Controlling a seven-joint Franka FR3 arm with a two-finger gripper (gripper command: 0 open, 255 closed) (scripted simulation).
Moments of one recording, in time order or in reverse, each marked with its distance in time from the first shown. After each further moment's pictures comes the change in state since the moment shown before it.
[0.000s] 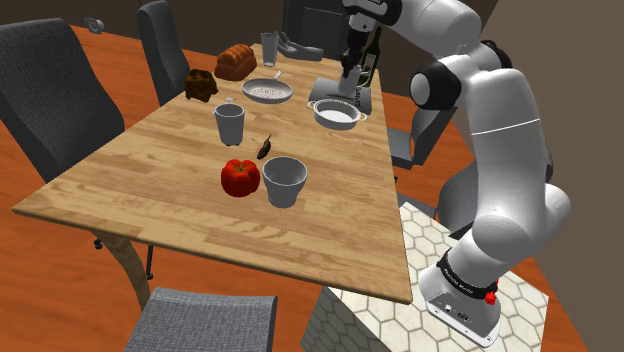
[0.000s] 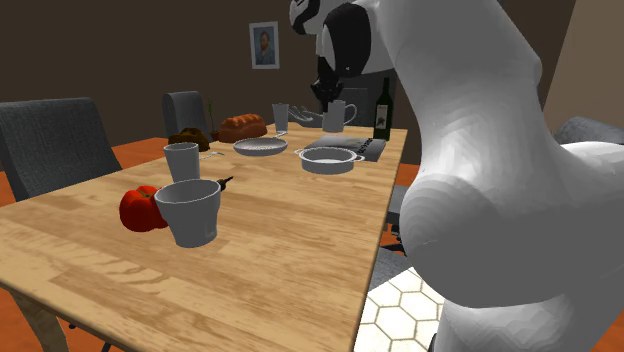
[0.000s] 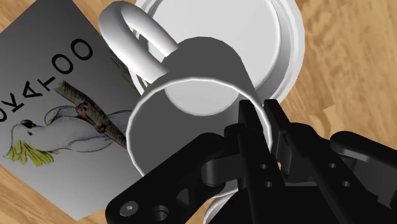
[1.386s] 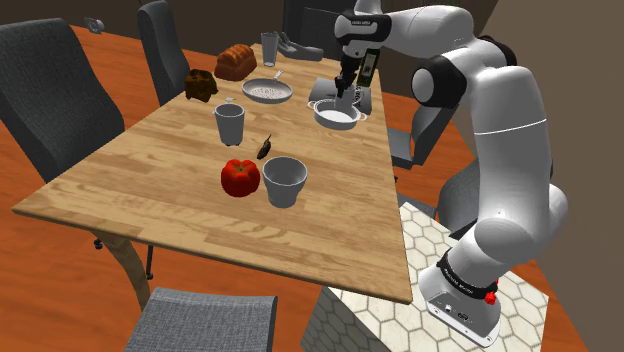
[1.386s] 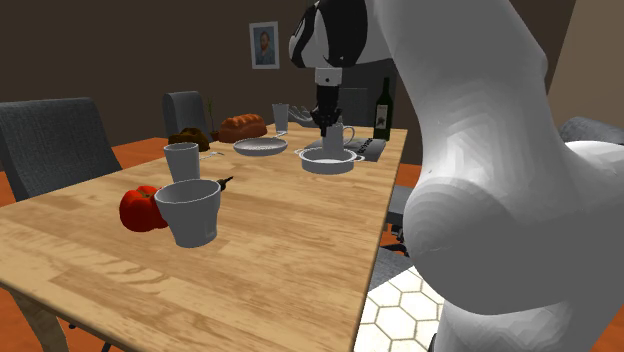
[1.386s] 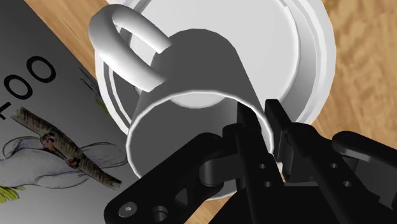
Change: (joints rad) arm 0.061 -0.052 -0.003 -0.320 0.000 0.267 -0.033
